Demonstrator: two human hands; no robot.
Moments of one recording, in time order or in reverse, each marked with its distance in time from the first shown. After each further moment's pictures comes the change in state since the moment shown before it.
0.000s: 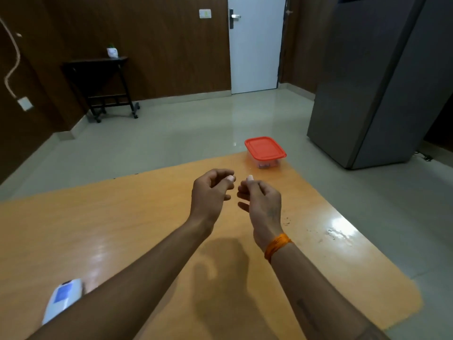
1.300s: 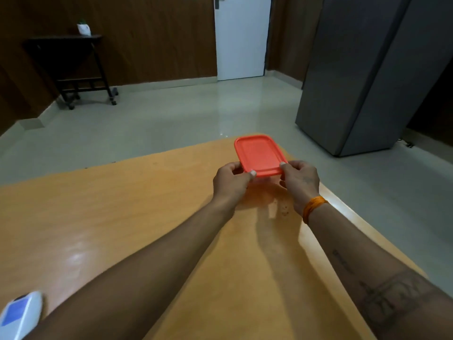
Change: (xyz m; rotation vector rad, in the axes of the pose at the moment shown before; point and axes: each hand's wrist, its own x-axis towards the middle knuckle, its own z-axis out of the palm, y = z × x) left_hand 0.063 -0.077 0.079 0.024 -0.098 -0.221; right_hand 0.119 0.033 -0.079 -0.336 0.273 0.013
